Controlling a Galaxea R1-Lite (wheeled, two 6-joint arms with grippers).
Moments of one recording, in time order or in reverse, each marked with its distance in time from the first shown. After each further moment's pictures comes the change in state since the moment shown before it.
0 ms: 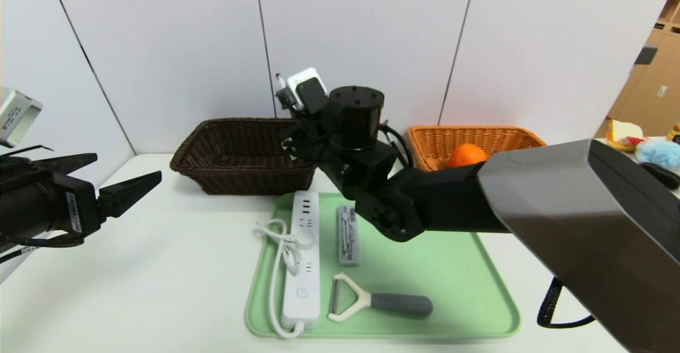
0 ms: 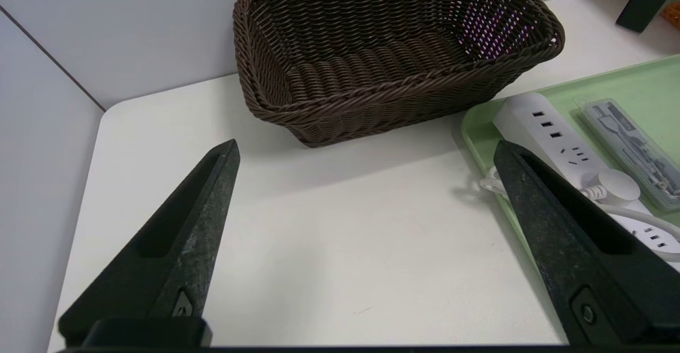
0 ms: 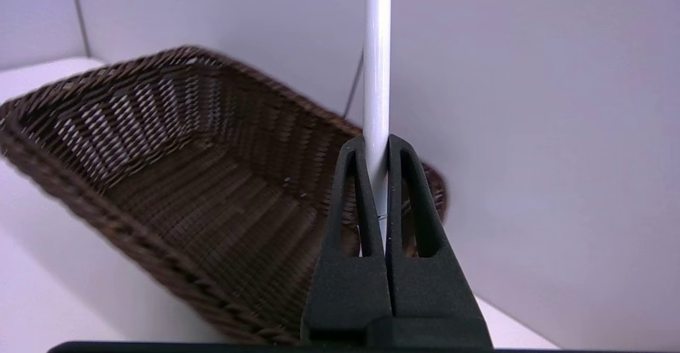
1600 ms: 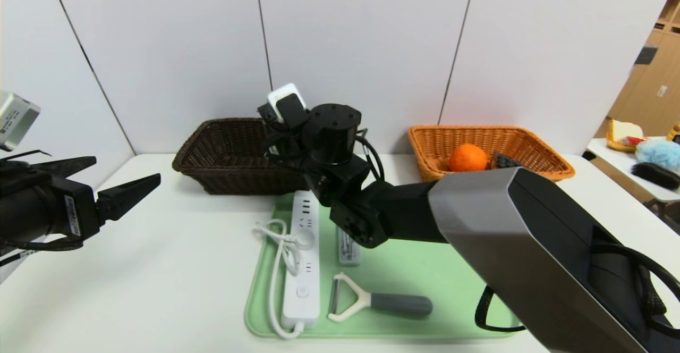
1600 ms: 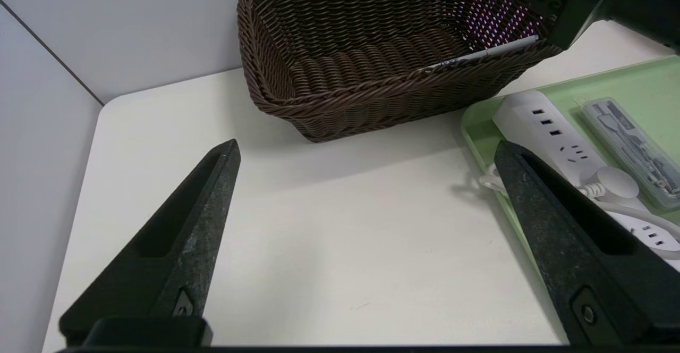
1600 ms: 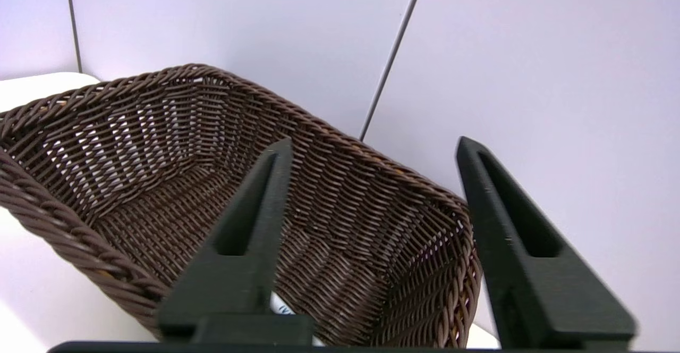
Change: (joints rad) left arm 0.000 -0.009 0.011 0.000 0.002 -0.009; right arm 0.014 0.149 -0.186 -0.056 -0.006 -0.066
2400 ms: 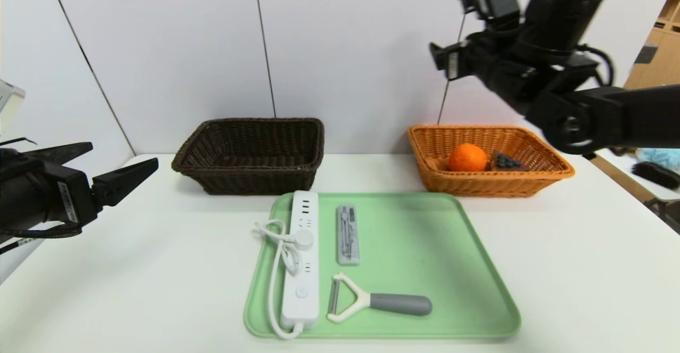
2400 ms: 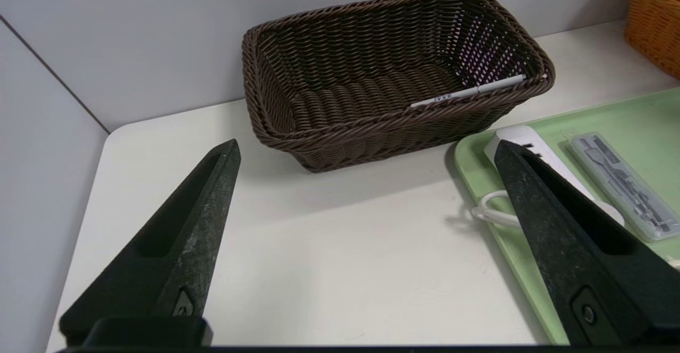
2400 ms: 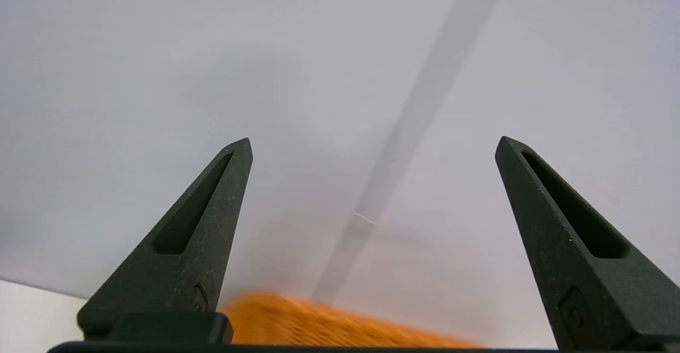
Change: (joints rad) left arm -0.008 0.006 -0.008 -0.067 -0.003 -0.024; right arm -0.495 -0.564 0.453 0.120 0.034 -0.011
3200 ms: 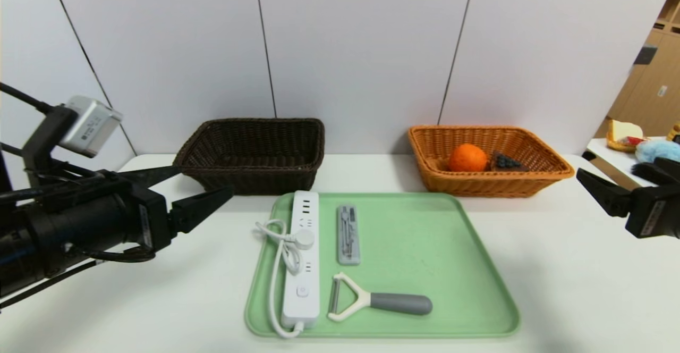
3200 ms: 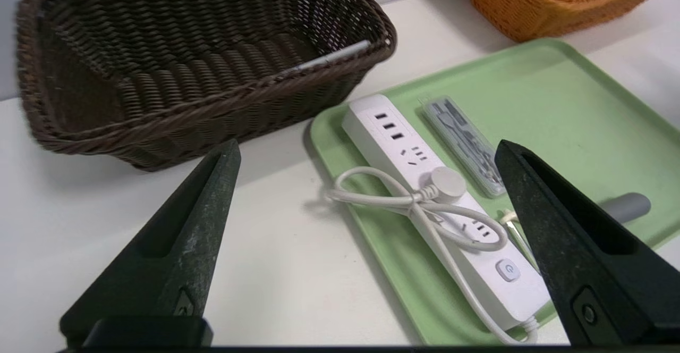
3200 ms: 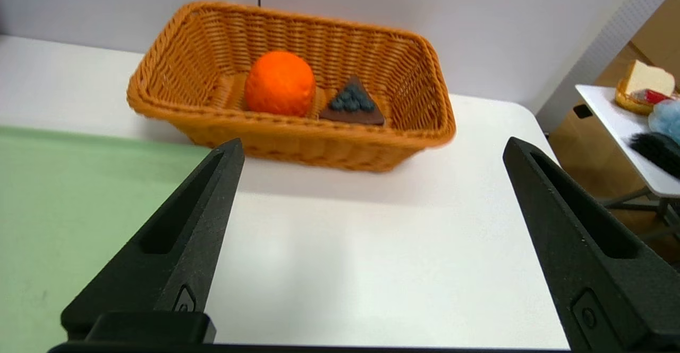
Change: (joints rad) left arm -0.325 0.108 0.011 -0.029 0.035 -0.127; right arm -0.211 -0.778 1.048 0.011 0.099 0.246
